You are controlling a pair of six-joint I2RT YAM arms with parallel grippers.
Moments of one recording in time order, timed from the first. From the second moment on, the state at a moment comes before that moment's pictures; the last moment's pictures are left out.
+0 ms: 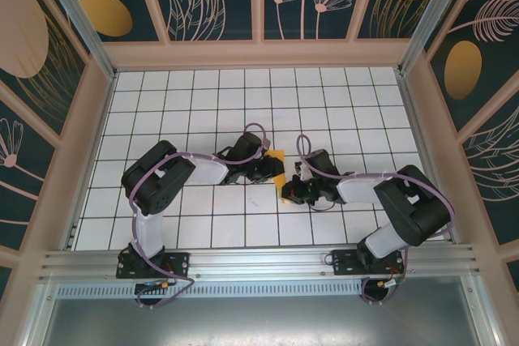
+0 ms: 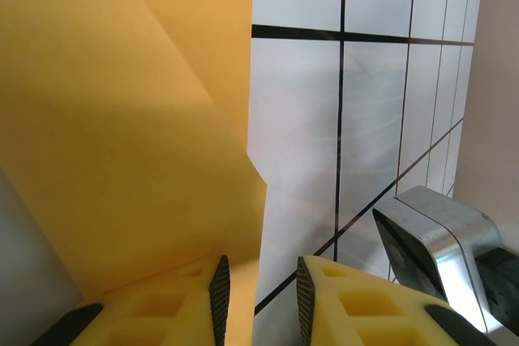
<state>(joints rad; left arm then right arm) -0.76 1.95 0.93 0.30 0.45 -1.04 0.59 1.51 0.45 0.10 -0.60 0.86</state>
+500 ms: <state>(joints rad) -0.76 1.96 0.95 0.28 0.46 -1.03 0.58 1.55 0.52 0.10 -0.60 0.89</state>
